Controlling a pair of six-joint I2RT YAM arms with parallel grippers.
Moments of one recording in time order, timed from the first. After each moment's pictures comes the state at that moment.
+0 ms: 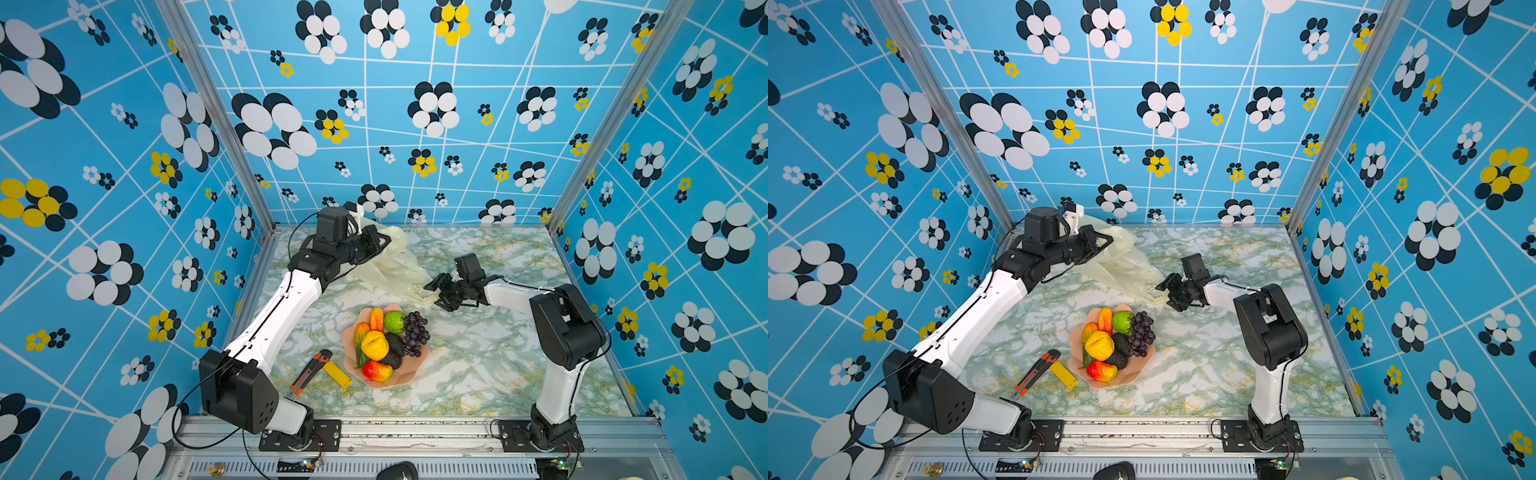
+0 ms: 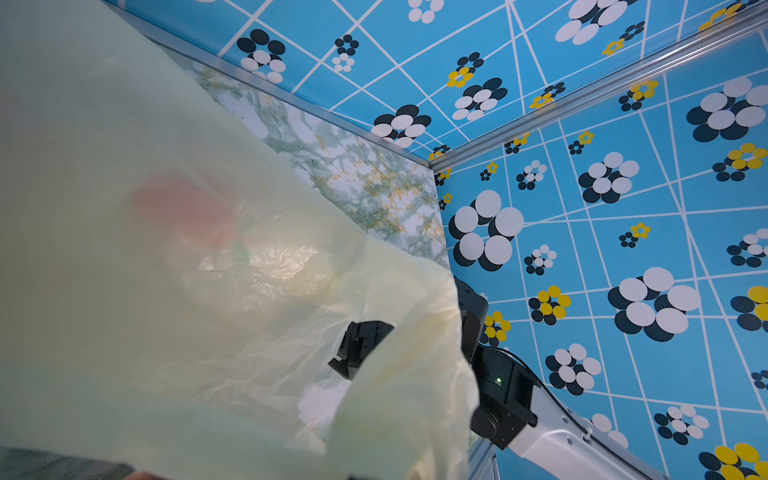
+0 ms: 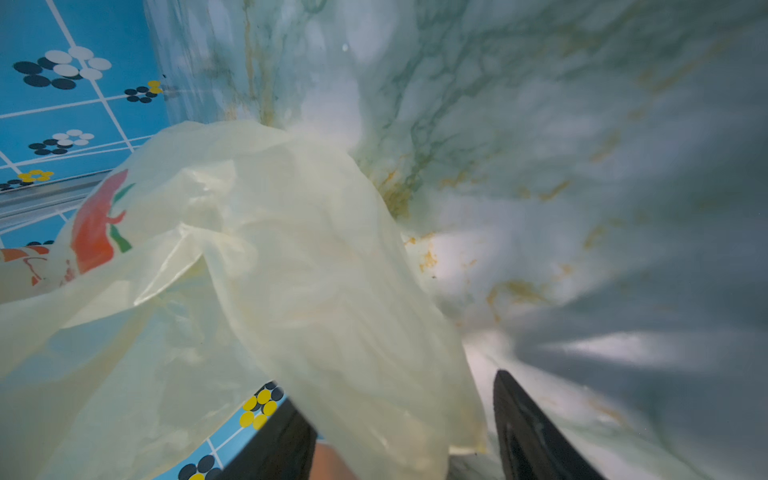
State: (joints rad) left arm -0.33 1.46 1.39 -0.36 0.48 -0.82; right arm 0.41 1.92 1.14 -0.10 -0.43 1.16
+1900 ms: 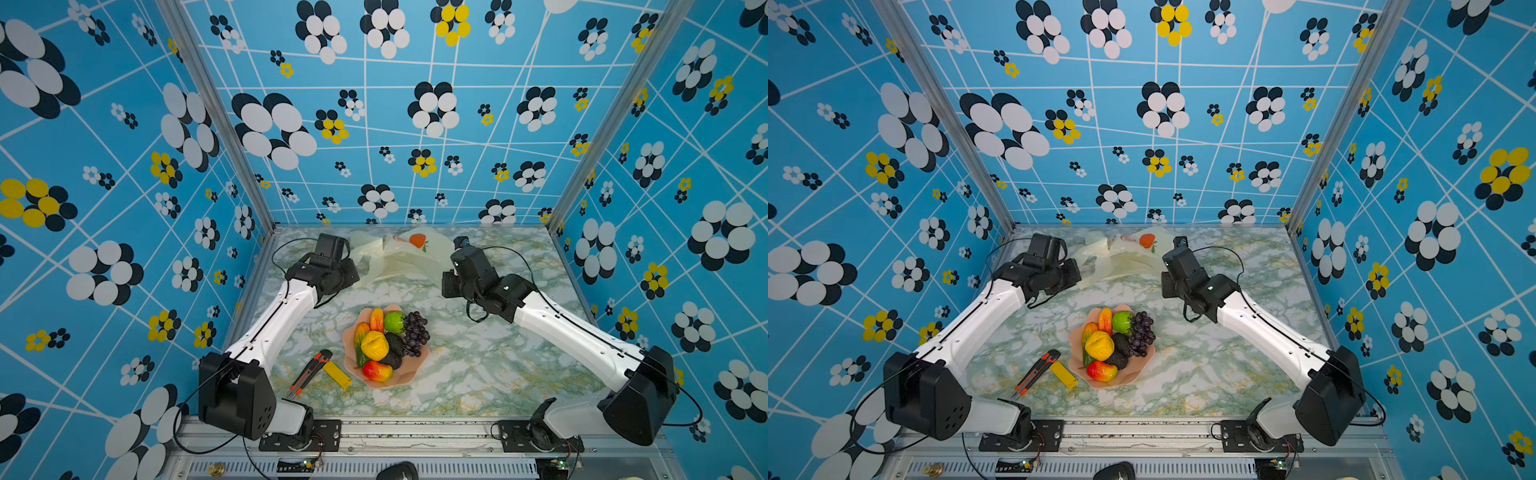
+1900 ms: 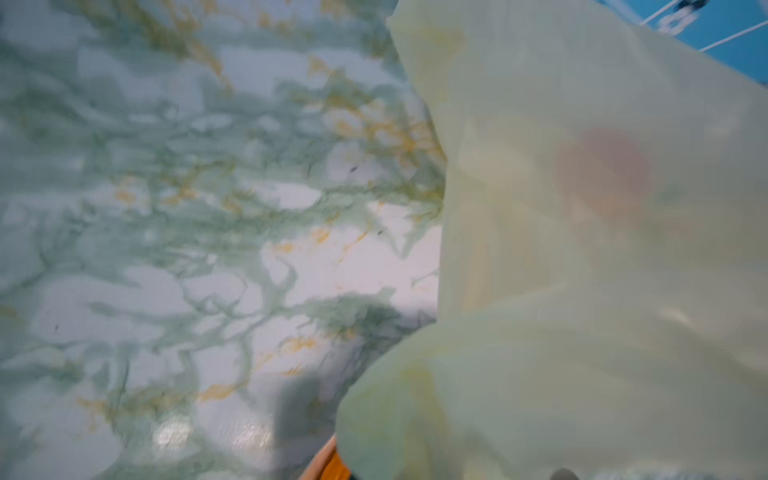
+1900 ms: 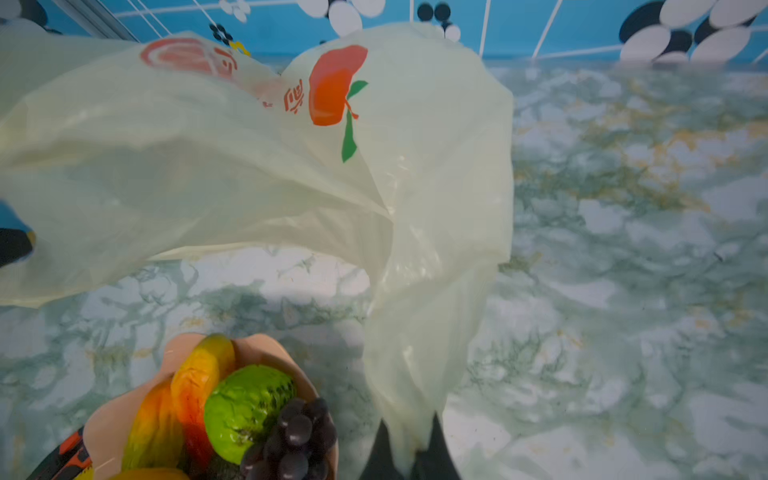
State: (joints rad) left arm -0.27 1.43 1.21 -0.74 0.04 -0.66; right arm 0.70 1.41 1.26 -0.61 0.30 0.45
